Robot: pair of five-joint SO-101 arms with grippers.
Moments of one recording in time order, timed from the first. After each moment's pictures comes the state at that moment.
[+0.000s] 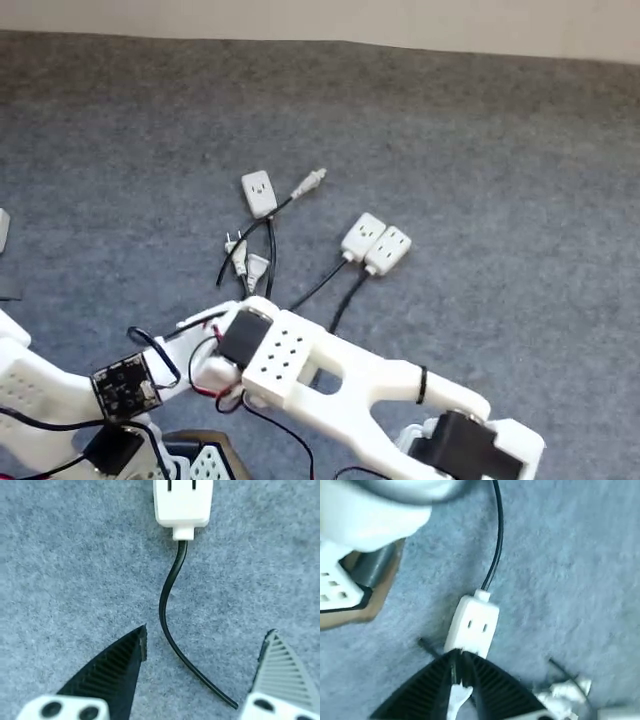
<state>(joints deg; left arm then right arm) -60.9 20.9 -3.8 61.5 -43.2 -70.7 -5.1 25.3 58.7 56.1</state>
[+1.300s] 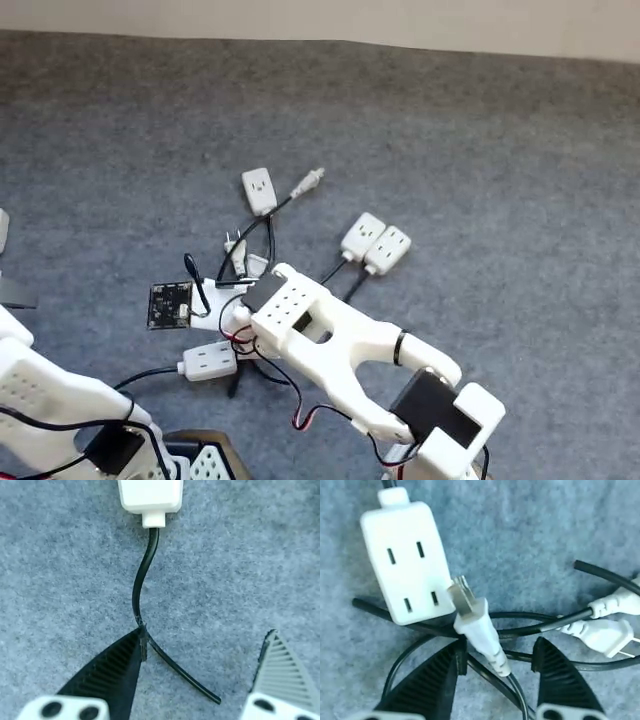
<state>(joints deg) -60.4 20.8 0.3 61.5 -43.2 -57.5 3.5 27.6 50.9 44.4</state>
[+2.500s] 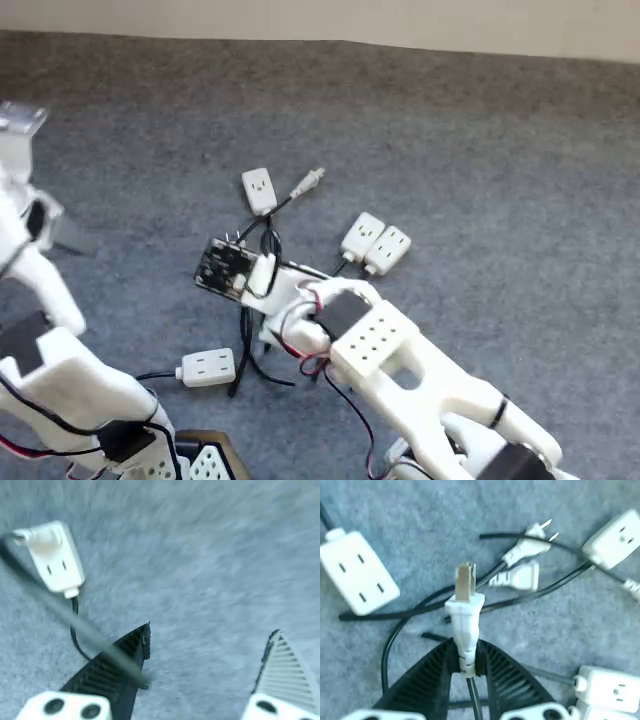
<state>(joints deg) -40.3 13.7 -14.1 87.3 -35.6 -50.5 -28.6 47.5 46.0 30.3</state>
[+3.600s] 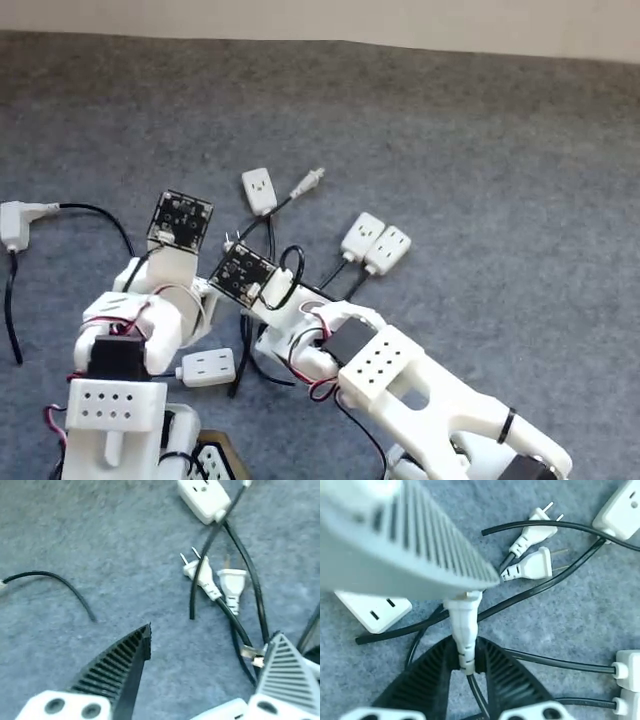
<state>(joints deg) -3.6 -70.6 67.4 59.6 -9.9 -52.9 -32.9 58.2 36.3 16.1</state>
